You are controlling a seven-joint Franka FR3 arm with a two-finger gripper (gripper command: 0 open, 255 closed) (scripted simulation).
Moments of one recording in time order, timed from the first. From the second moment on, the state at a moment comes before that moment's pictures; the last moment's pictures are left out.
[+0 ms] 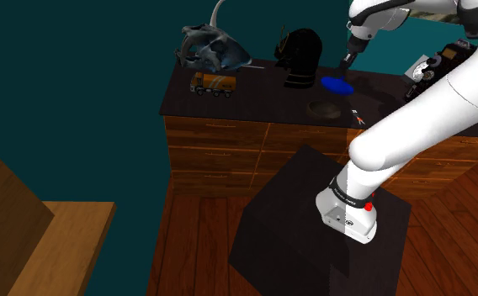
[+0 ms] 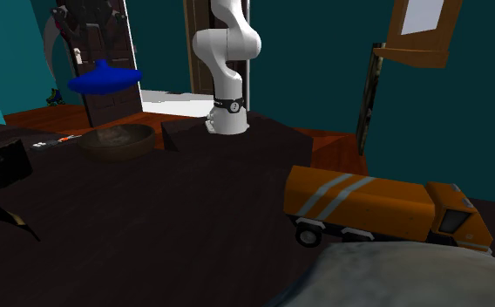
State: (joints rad) arm -0.39 -0.26 -0.57 -2.22 -0.14 2.05 -0.87
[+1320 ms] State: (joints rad) arm -0.38 -0.12 -0.61 -2.38 -0.07 2.33 -0.93
